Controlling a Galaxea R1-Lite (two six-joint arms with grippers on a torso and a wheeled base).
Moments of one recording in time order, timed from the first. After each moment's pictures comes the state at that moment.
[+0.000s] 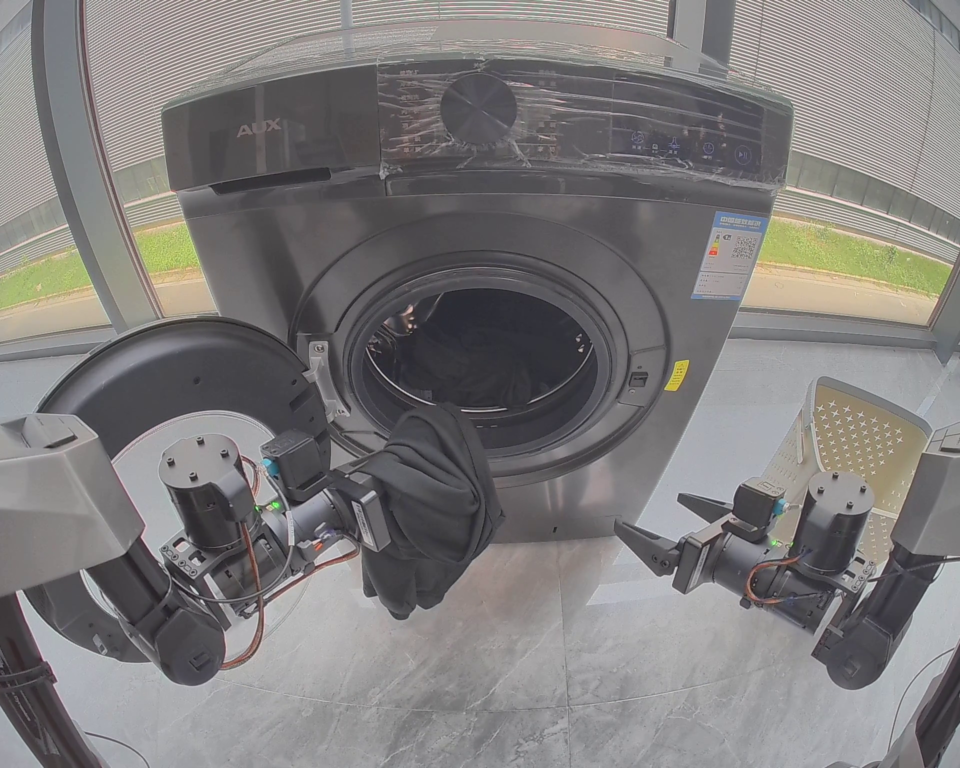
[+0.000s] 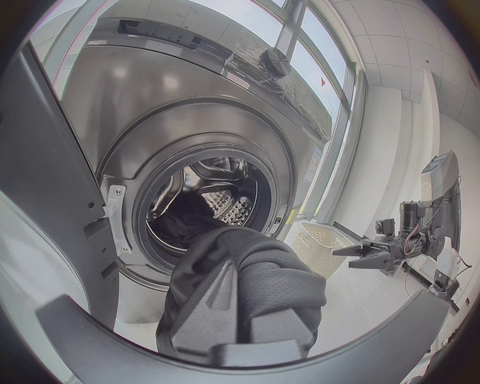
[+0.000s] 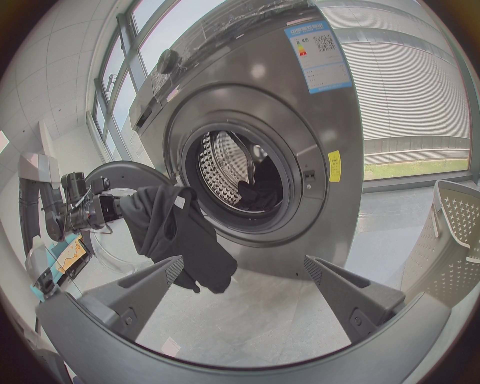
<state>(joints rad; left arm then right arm) -0.46 1.99 -0.48 -1.51 -0.17 -0.13 0.48 1.99 -0.27 -1.55 0.09 0.19</state>
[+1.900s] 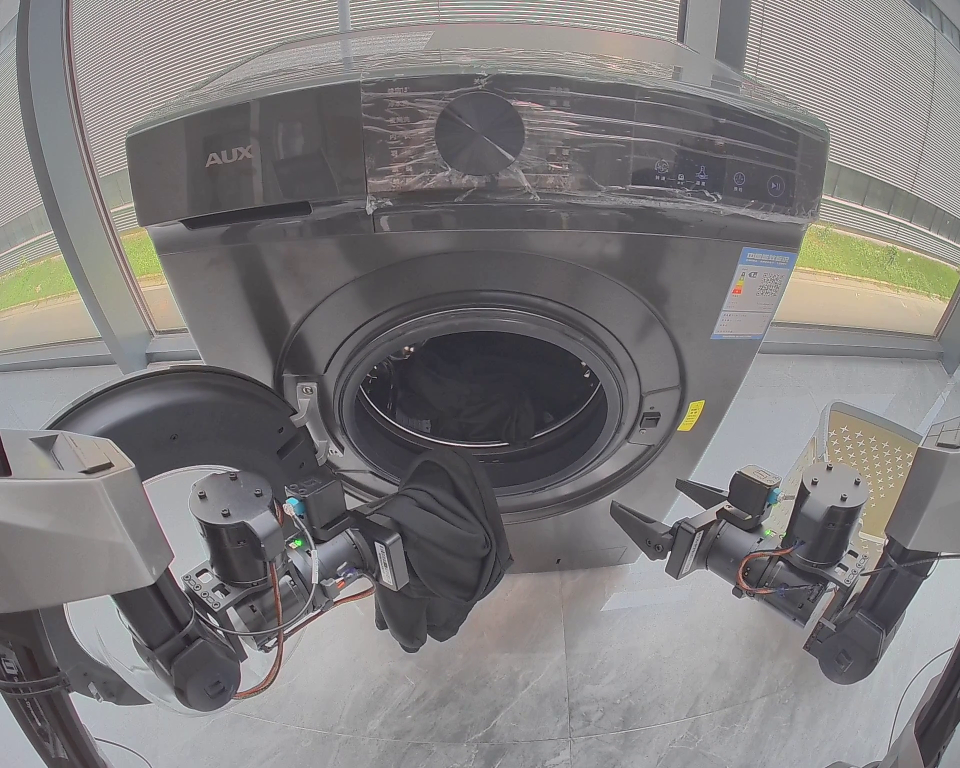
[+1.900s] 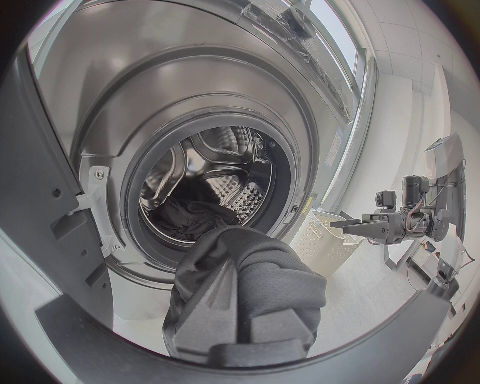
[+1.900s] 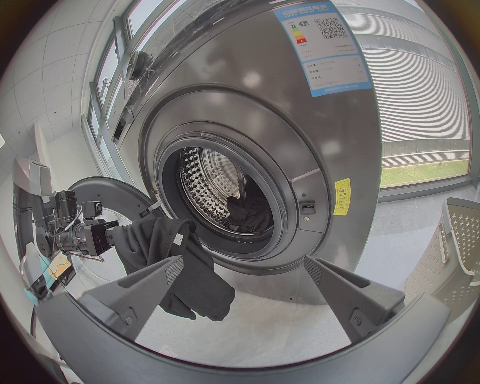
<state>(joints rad) -0.53 2.04 -0.42 -1.51 -0.09 -0.13 0.49 2.00 -0.32 -1.55 0.04 0.19</state>
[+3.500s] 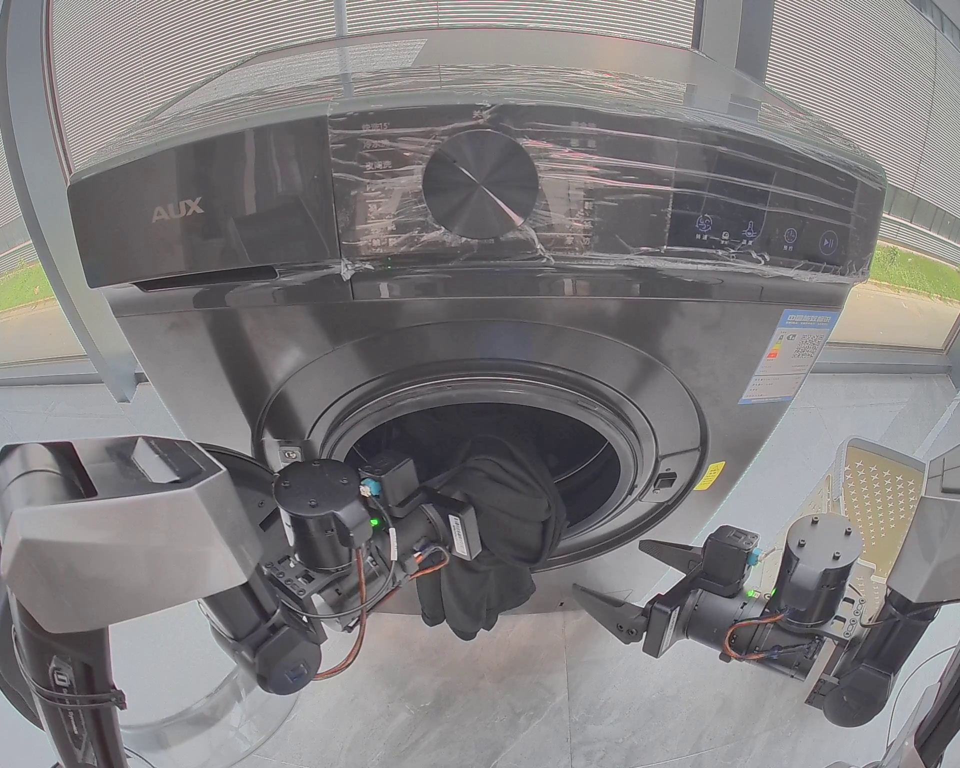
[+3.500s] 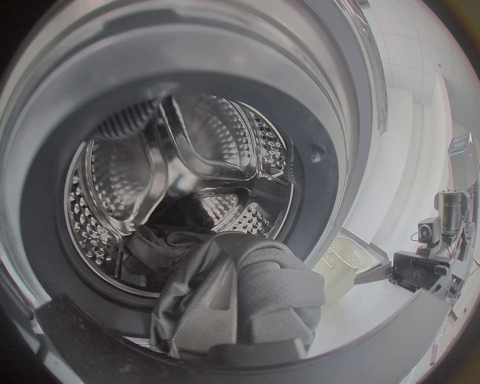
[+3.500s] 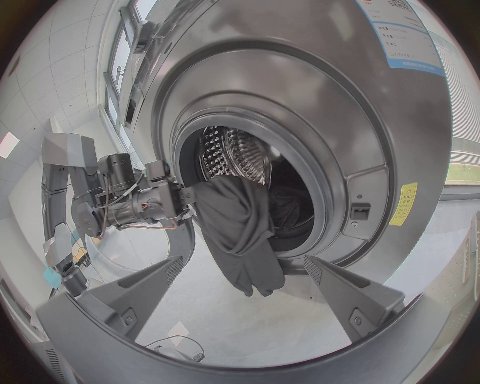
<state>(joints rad) -0.61 2.19 -0.67 -1.51 -0.01 -0.17 0.66 1.97 -0.20 -1.55 0.05 0.19</state>
